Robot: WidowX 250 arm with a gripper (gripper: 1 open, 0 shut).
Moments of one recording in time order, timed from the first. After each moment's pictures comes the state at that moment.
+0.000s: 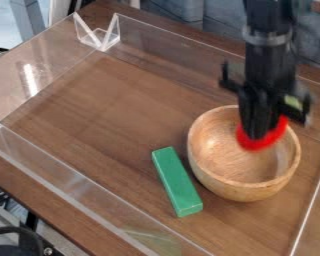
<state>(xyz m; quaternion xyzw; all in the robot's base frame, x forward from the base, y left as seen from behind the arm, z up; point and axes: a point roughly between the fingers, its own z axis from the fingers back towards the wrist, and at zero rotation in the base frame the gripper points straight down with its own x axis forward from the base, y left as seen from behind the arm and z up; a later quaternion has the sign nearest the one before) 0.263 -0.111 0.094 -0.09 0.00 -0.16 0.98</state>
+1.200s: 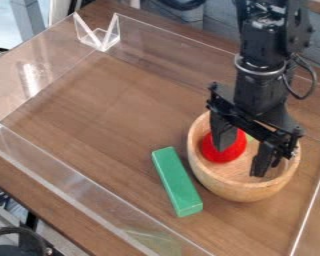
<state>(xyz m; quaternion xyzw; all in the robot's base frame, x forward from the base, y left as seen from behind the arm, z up) 0.240 -0.101 0.089 -0.05 0.02 -0.15 0.99</state>
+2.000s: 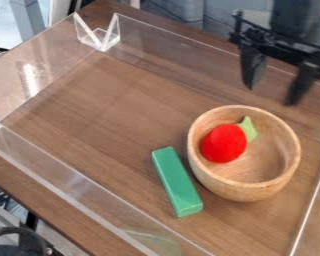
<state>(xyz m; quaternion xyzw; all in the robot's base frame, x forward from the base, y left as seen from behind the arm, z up) 0.277 -0.096 0.150 -0.02 -0.03 -0.07 1.00</state>
